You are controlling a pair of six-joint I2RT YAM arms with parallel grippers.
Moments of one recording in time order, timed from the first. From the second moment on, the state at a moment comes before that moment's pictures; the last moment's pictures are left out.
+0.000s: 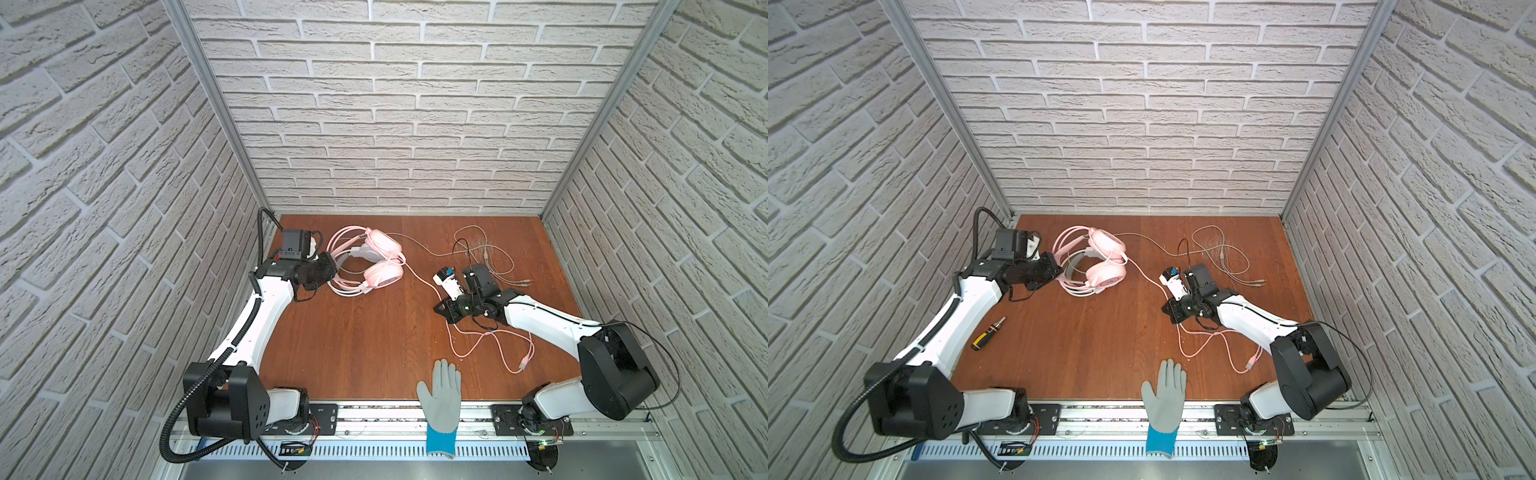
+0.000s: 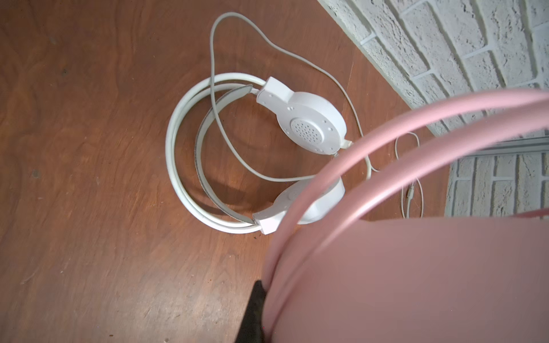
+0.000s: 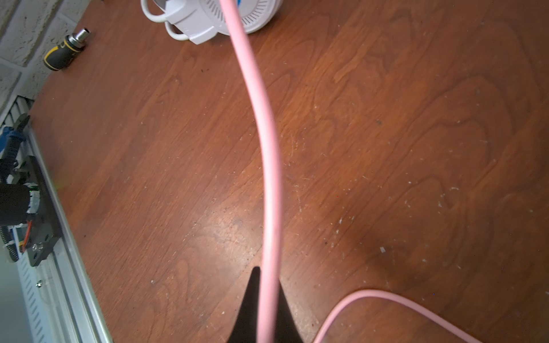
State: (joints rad) left arm -0.10 1.30 1.12 -0.71 0.28 -0.64; right arm 0.43 1.44 0.80 -0.32 -0.44 0.06
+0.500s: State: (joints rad) left arm -0.11 1.33 1.14 -0.66 0.24 -0.73; right arm 0.54 1.41 0.88 -0.46 -0.46 -0.02
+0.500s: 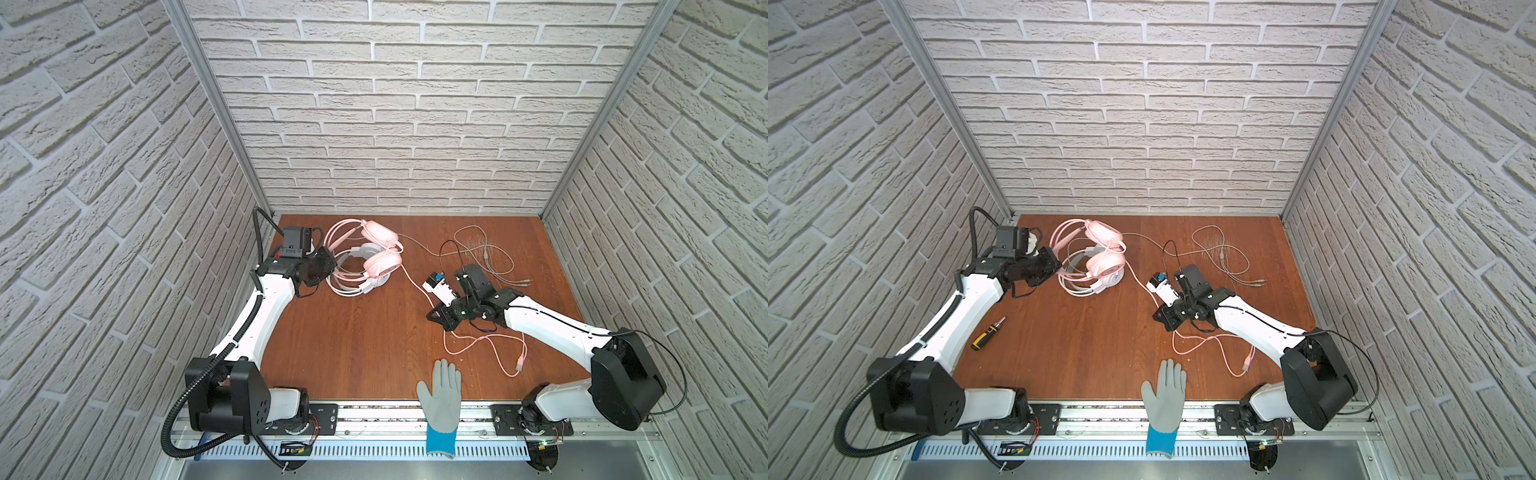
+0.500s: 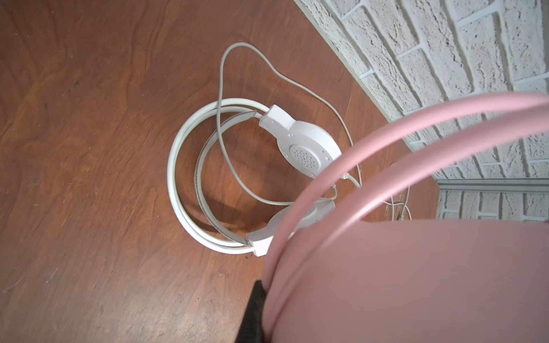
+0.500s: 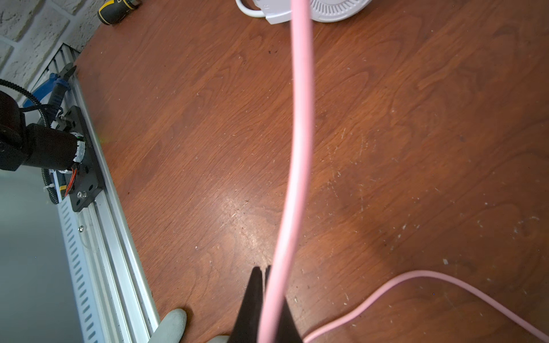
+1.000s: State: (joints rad) left arm -0.16 1.37 1.18 -0.64 0.16 -0.75; right arm 0.62 1.49 0.90 -0.44 -0.42 -0.02
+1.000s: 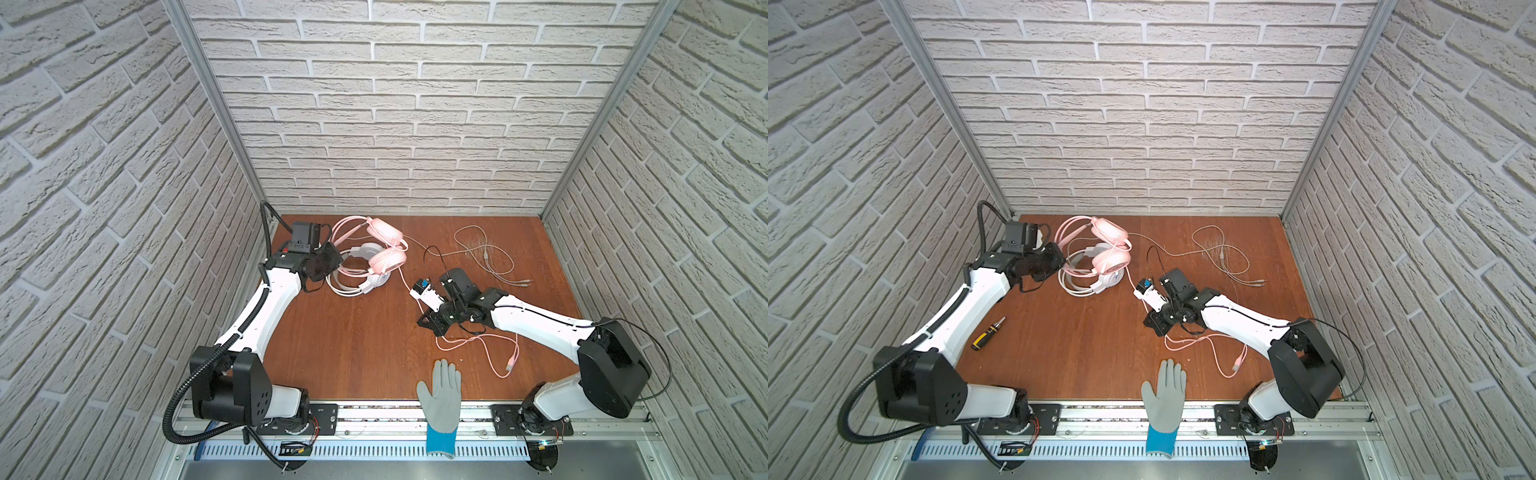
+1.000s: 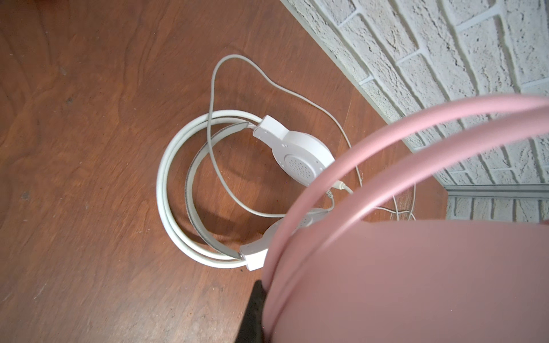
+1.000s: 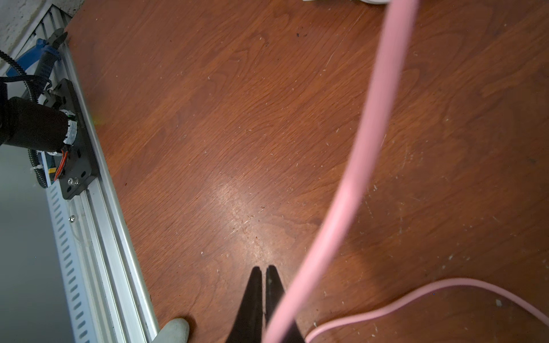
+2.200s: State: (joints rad) left arm -0.12 1.38 1.27 -0.67 0.08 -0.70; right arm 0.61 1.59 0.76 -0.31 -0.39 0.06
